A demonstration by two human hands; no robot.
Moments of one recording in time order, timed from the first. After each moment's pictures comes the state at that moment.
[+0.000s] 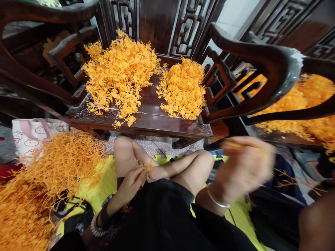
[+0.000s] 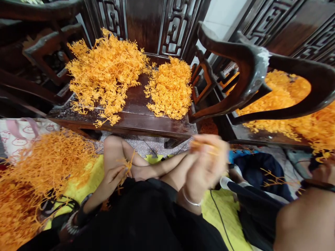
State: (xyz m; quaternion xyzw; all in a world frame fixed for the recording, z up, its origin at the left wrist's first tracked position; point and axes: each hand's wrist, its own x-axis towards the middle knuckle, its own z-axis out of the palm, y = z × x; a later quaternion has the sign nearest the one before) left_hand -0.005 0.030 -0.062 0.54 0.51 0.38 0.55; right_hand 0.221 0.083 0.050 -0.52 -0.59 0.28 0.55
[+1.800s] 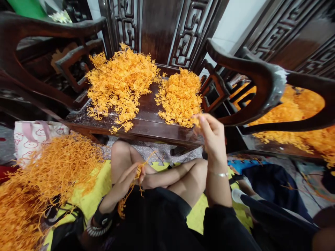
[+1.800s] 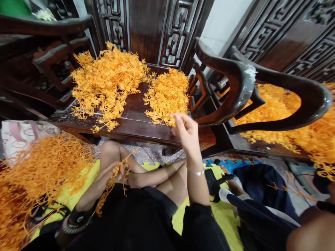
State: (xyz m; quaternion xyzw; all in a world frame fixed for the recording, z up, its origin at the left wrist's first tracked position) left_hand -0.002 0.042 -0.042 0.38 0.46 0.44 0.67; right_hand 0.252 0.188 0.057 -0.45 -0.63 0.35 0.53
